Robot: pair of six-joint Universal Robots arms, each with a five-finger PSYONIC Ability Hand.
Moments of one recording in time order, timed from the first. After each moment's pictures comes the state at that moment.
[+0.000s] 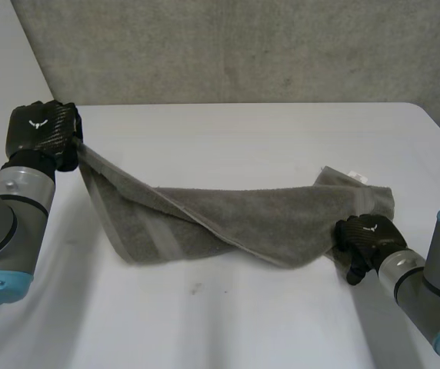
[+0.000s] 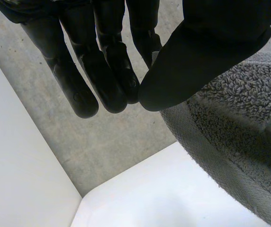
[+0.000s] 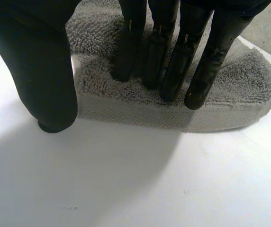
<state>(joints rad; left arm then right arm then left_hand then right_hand) 4.45 -1.77 -1.76 3.62 -1.63 3.35 1.80 -1.14 1.87 -0.23 1.46 2.77 1.18 1.22 1.22 1.22 1.04 0.60 0.75 0.75 0.75 0.52</state>
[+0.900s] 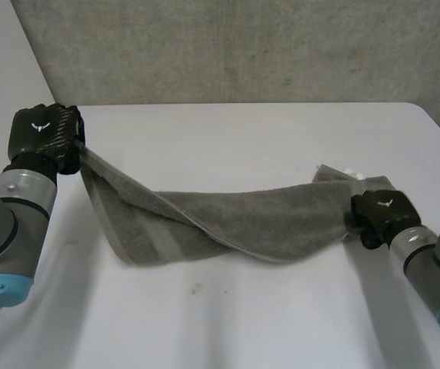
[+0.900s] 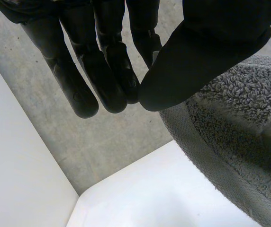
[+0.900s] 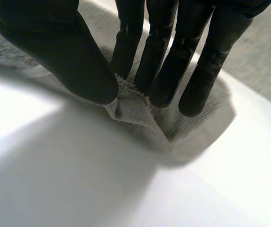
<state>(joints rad) 4.45 -1.76 -1.77 3.61 -1.63 3.35 1.75 -1.15 1.79 -0.27 1.46 2.78 1.18 1.22 1.22 1.22 1.04 0.93 1.16 1.18 1.19 0.97</state>
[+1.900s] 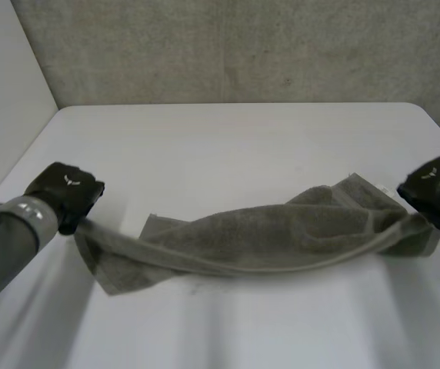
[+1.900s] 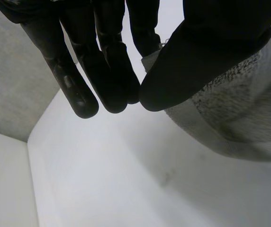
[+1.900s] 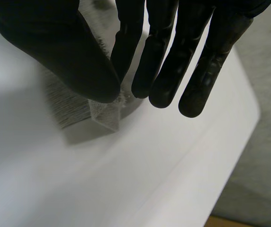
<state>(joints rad) 4.45 -1.81 -1.61 3.00 -1.55 3.85 1.66 -1.20 1.35 0.47 1.50 2.18 1.18 1.22 1.22 1.22 1.04 0.93 1.18 1.18 1.19 0.99</state>
